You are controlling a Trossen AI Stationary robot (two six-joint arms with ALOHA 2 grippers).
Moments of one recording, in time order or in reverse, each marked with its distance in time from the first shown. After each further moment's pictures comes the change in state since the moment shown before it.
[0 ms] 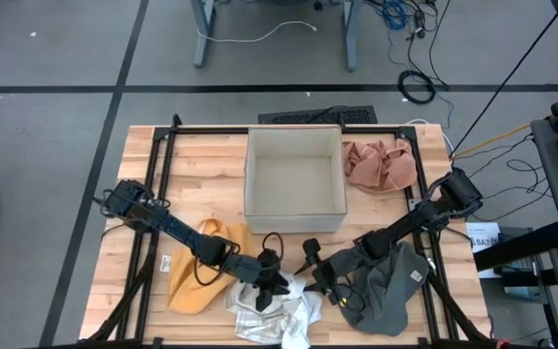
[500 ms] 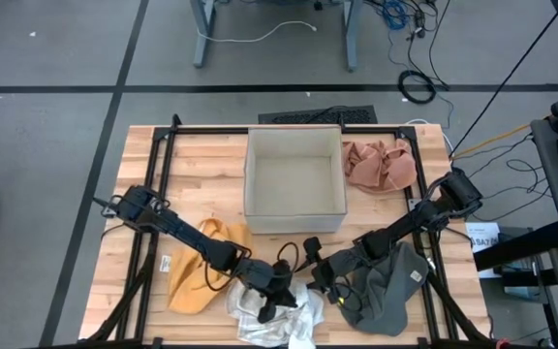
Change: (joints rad) left arm 0.003 0.073 0.181 -0.059 0.190 0.207; right arm -0.001 -0.002 0.000 -0.042 0.019 0.024
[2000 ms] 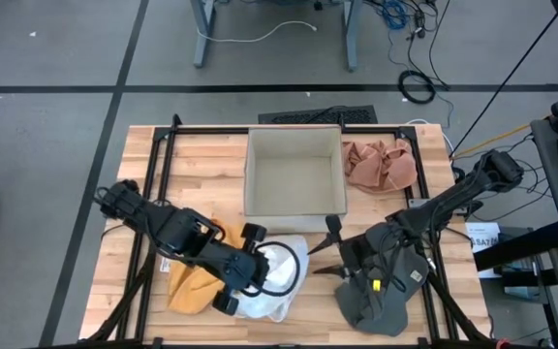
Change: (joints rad) left arm -0.064 -0.077 1.099 -1.648 -0.248 0.415; right arm 0.008 -0.470 0.000 -0.197 0.049 -0.082
